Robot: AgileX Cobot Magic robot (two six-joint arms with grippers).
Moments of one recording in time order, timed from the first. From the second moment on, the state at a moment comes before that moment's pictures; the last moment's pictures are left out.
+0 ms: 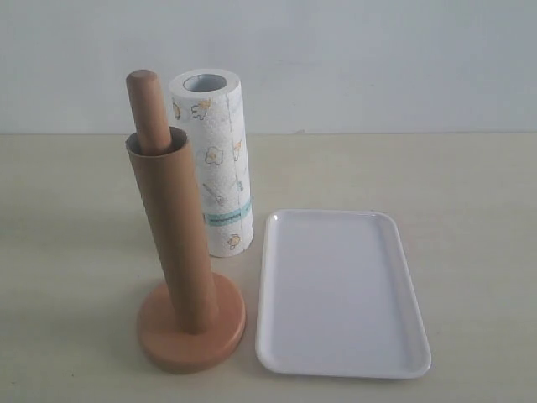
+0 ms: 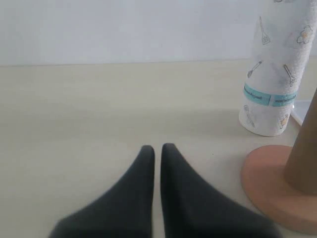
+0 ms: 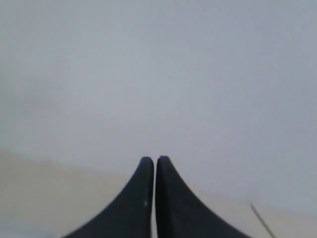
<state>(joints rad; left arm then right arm) -0.09 0.00 0.00 -0.05 0.31 0.02 0.03 0.00 0.00 -0.10 -0.10 -0.10</state>
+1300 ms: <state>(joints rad) -0.09 0.00 0.00 -0.05 0.31 0.02 0.99 1.07 -0.46 -0.30 -0.27 0.08</state>
